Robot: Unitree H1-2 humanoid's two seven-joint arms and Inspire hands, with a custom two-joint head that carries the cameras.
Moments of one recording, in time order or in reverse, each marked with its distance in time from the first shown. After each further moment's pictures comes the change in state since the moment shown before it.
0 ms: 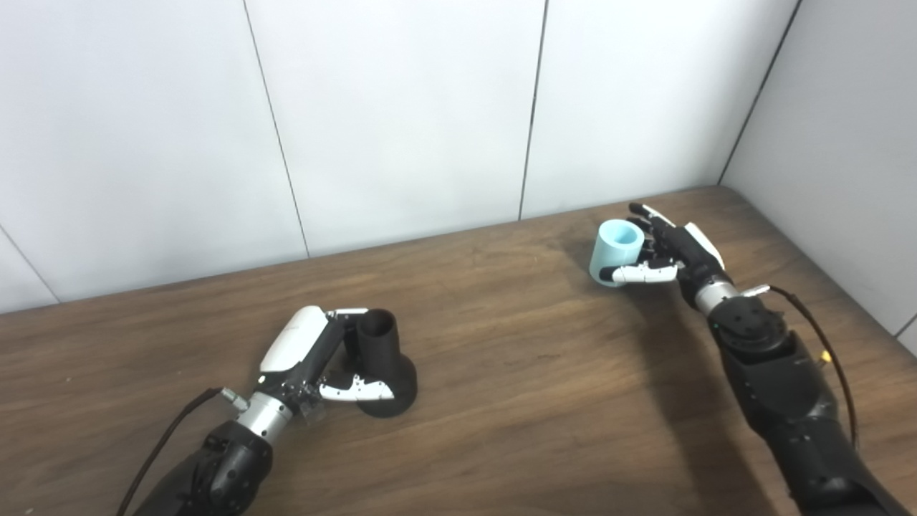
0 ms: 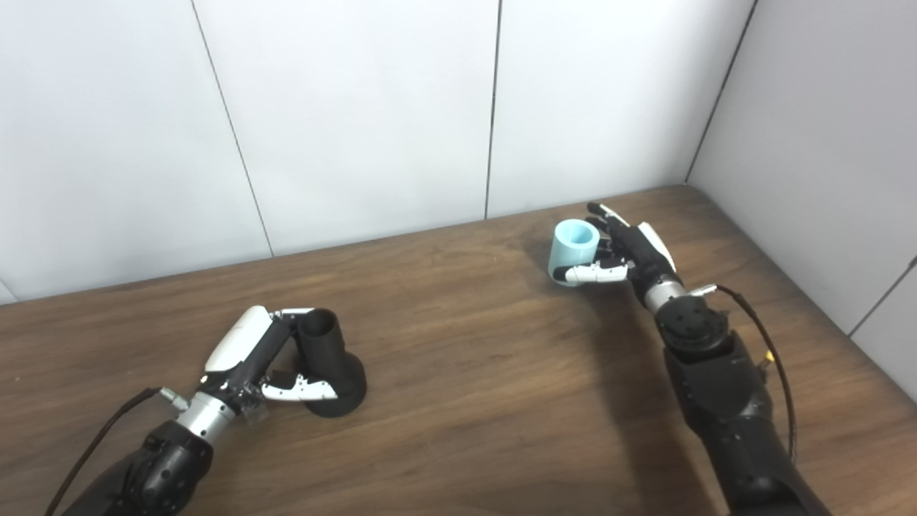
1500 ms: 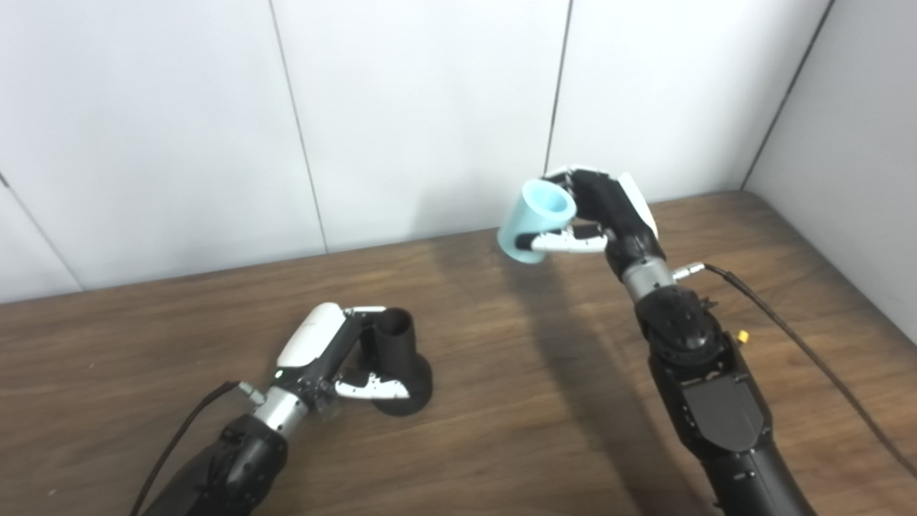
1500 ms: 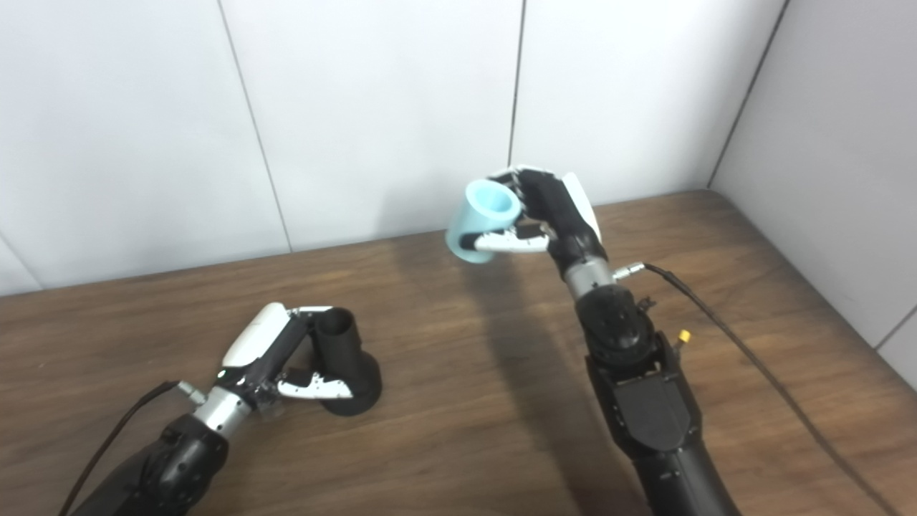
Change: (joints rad) left arm 0.009 -0.015 0.023 -0.015 0.017 0.001 -0.021; right arm 0.005 0.186 0.121 -0.514 -0.004 0.084 -0.023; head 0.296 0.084
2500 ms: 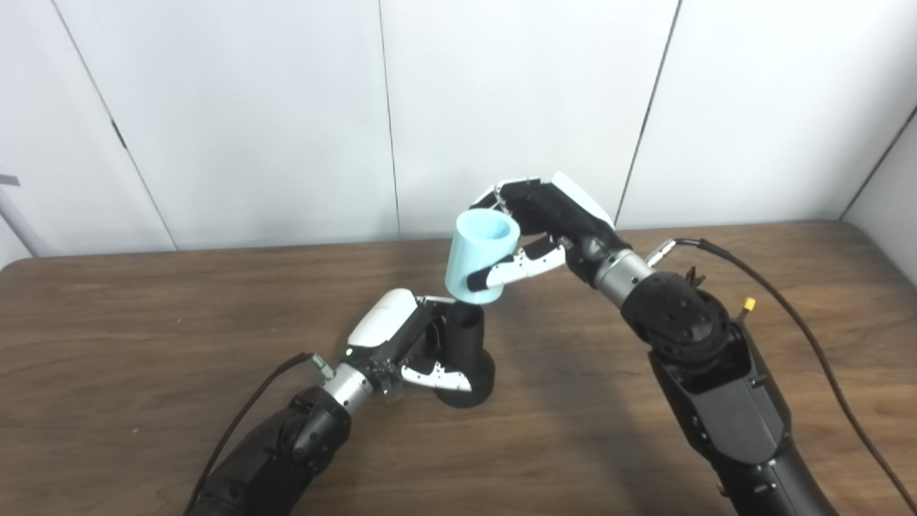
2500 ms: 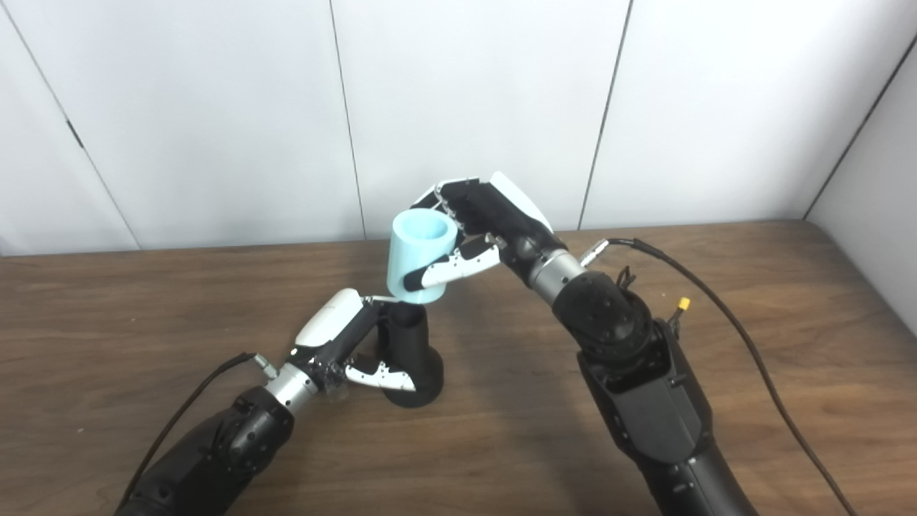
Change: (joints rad) left arm -0.004 -0.040 0.017 0.019 0.030 0.001 -0.009; right arm -0.118 0.010 0.229 -0.164 -0.070 0.240 0.298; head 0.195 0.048
